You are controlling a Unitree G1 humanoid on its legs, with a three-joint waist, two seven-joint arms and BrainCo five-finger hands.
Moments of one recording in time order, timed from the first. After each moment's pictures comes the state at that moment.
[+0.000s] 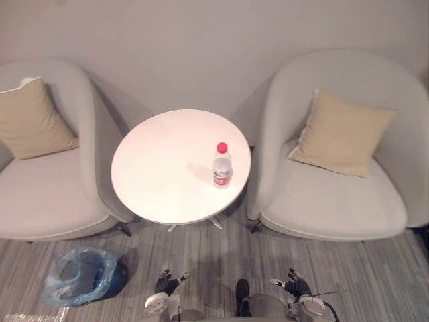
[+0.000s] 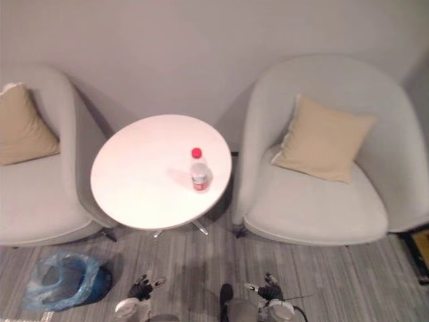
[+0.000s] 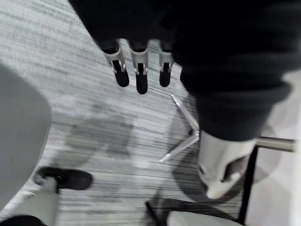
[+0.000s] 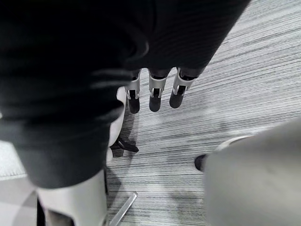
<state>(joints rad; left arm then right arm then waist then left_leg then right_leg) 0.01 0.00 0.09 1.00 -0.15 -0.10 0.08 0.05 -0.10 -0.08 1.00 0.10 -0.08 -0.06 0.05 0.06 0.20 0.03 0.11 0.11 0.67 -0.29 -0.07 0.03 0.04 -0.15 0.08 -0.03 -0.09</state>
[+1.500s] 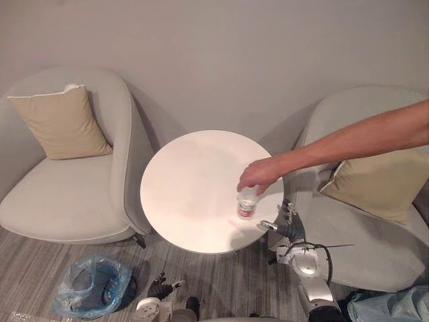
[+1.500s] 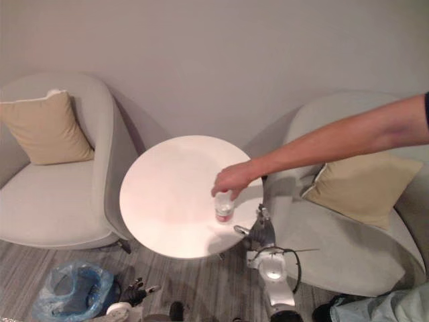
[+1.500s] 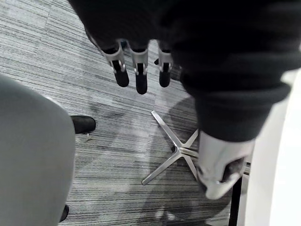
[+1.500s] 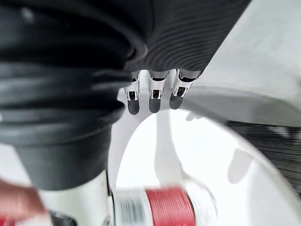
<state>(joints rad) 0.05 0.10 -0.02 1.02 -0.10 -0.11 0.06 -0.03 -0.09 0.02 0.36 -0.04 -0.14 -0.18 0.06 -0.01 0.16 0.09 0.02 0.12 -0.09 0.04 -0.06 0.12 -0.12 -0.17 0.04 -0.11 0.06</state>
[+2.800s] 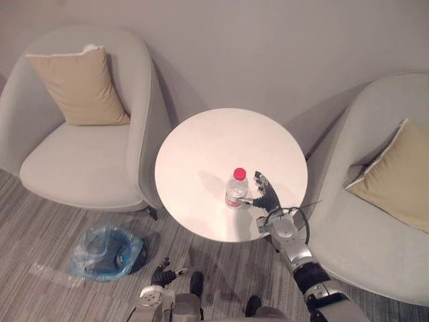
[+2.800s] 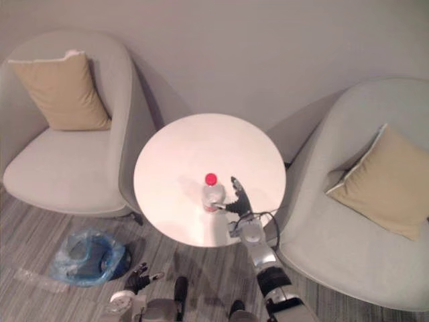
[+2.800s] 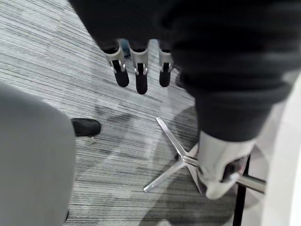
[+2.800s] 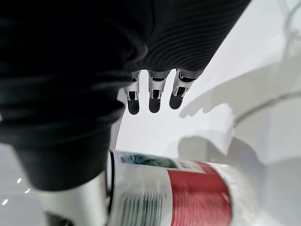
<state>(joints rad) 0.01 0.10 -0.06 0.98 -0.11 -0.15 0.06 -0.38 -0.12 0.18 0.61 -0.04 -0.15 -0.18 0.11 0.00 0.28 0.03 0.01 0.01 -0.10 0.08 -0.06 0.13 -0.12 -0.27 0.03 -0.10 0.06</state>
